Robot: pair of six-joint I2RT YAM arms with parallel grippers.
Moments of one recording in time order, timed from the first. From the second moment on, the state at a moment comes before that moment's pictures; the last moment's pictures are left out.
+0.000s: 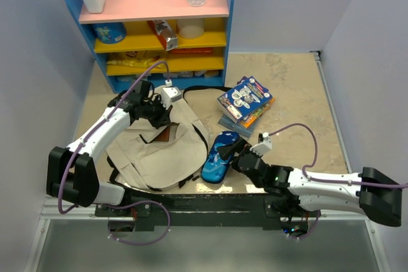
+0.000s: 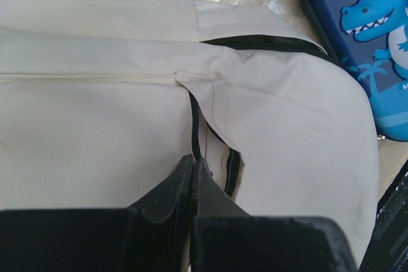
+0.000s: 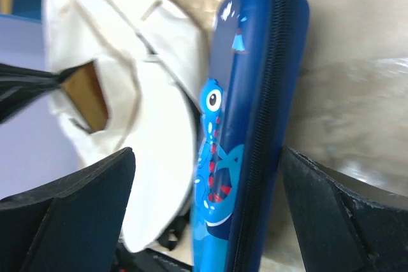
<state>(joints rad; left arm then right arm) -0.28 1.39 1.01 -0.60 0.51 0.45 1.17 0.98 0.29 0.07 0.67 1.43</state>
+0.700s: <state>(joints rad) -0.28 1.39 1.01 -0.59 0.51 0.45 1.16 1.21 0.36 0.14 0.60 1.34</state>
